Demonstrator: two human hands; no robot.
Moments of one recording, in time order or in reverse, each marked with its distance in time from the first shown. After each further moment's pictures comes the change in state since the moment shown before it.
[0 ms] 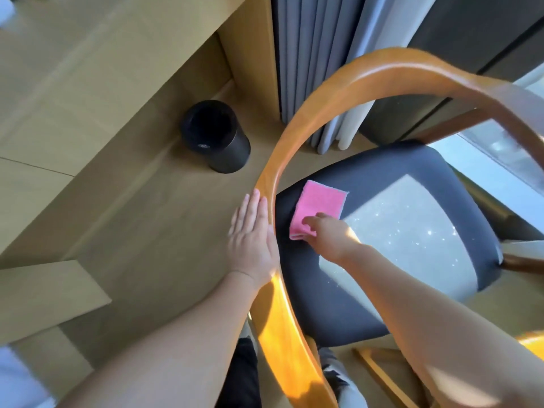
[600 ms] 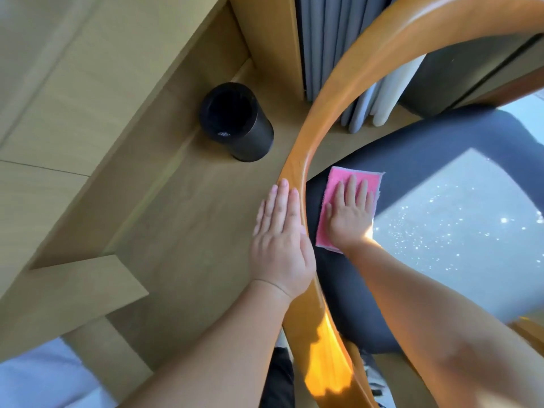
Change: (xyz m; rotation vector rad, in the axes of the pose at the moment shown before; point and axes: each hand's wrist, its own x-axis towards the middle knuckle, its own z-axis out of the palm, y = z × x) left_hand -0.001 -0.002 0.003 0.020 -0.009 0.054; right_hand 0.084 0.007 0.089 -0.054 0.297 0.228
